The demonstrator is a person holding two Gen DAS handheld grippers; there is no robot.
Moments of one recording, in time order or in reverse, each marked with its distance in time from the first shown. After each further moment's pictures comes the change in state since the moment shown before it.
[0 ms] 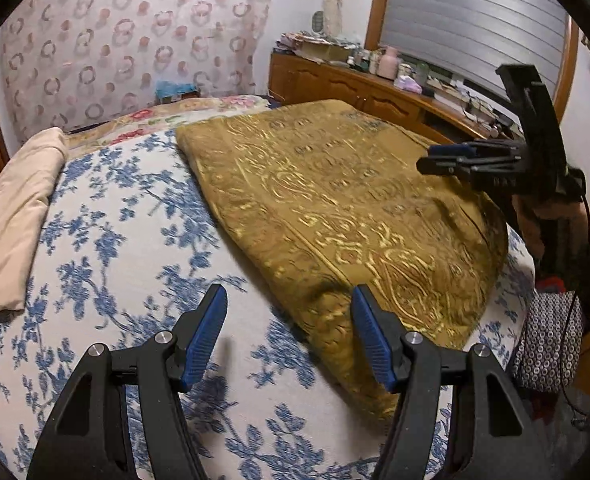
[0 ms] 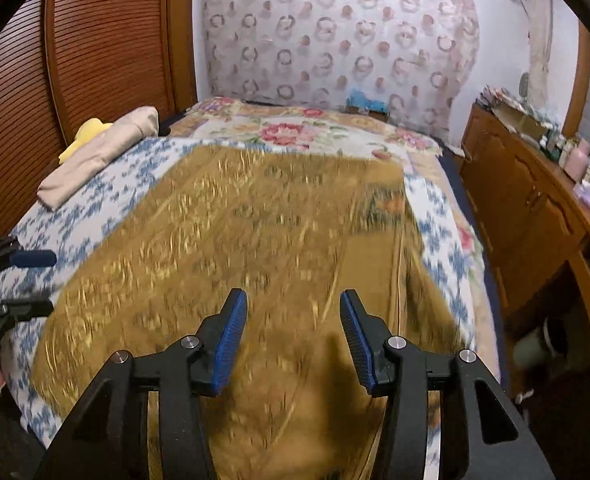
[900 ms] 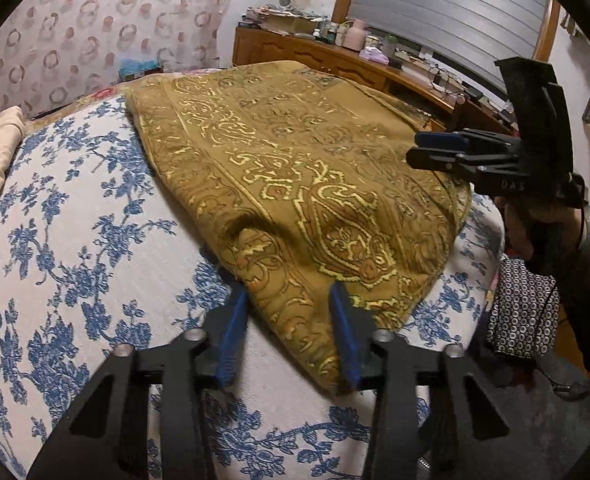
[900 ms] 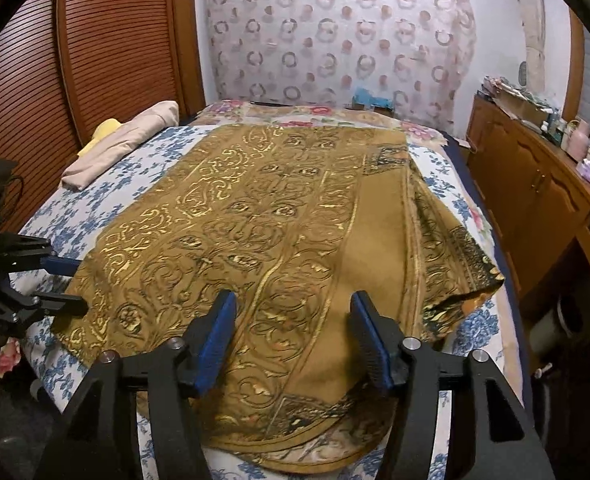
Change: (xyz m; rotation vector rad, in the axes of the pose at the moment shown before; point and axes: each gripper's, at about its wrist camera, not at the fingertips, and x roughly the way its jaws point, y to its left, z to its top) left arm 0.003 -0.031 -0.029 0.031 0.101 -0.127; right arm -0.042 0.008 -0.060 0.023 -0.020 0.041
